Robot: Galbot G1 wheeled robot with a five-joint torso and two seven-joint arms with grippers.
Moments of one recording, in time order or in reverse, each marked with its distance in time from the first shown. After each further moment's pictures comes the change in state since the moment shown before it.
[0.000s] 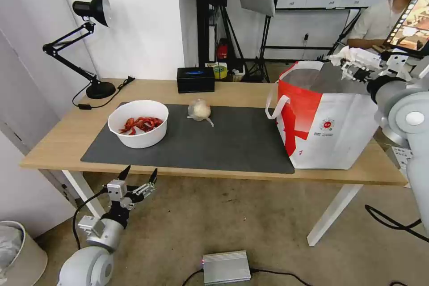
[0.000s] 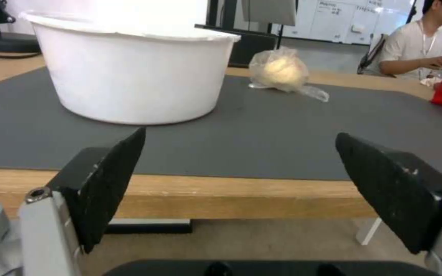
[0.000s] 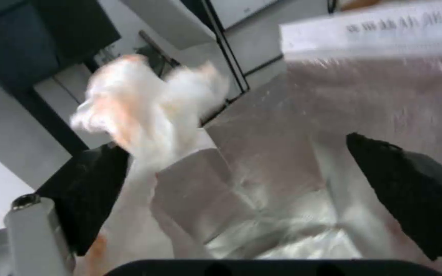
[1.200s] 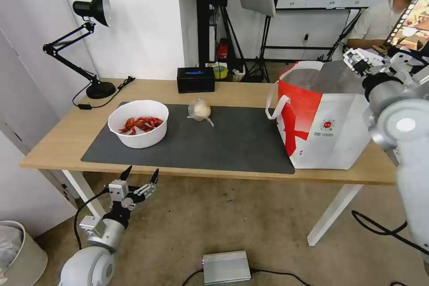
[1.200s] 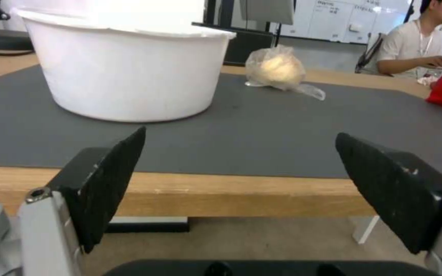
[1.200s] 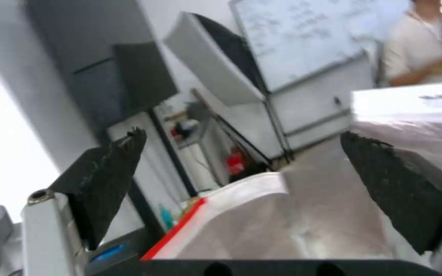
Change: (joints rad) left arm 0.000 -0.004 0.008 0.000 0.003 0.002 0.000; right arm -0.121 0.024 -0.032 0.107 -0.285 0.224 -0.273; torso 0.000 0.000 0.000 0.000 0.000
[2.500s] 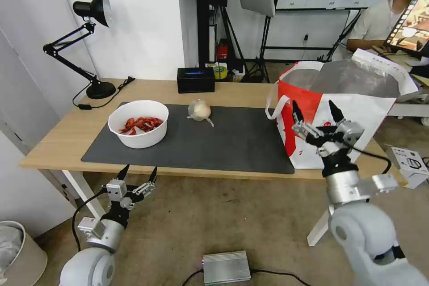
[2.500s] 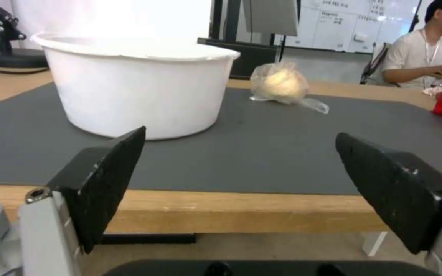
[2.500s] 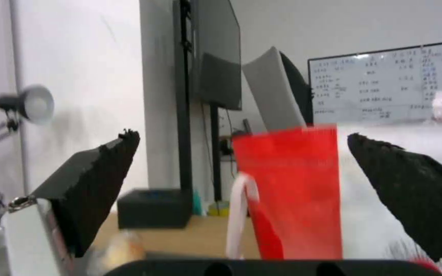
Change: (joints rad) left arm 0.010 -0.019 -0.010 -0.022 0.025 -0.023 -0.013; right arm -0.612 0.288 -0.001 0.223 -0.719 0.406 -0.403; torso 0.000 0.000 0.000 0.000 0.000
